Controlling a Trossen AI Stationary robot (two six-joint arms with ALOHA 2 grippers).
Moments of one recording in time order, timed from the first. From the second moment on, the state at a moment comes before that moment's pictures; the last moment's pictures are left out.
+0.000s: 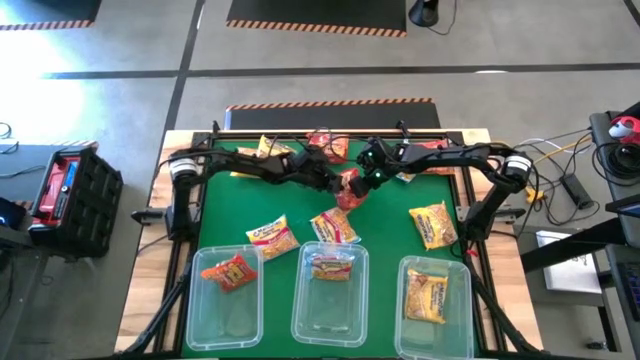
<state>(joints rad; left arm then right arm) 0.37 1.96 1.14 0.17 0.27 -0.86 -0.50 1.67 0.94 -0.26 -0.39 0.48</state>
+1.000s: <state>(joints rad) 0.37 1.69 1.14 -0.09 0.38 -0.33 -0.50 1.64 1.28 -0.81 -0.36 -0.26</state>
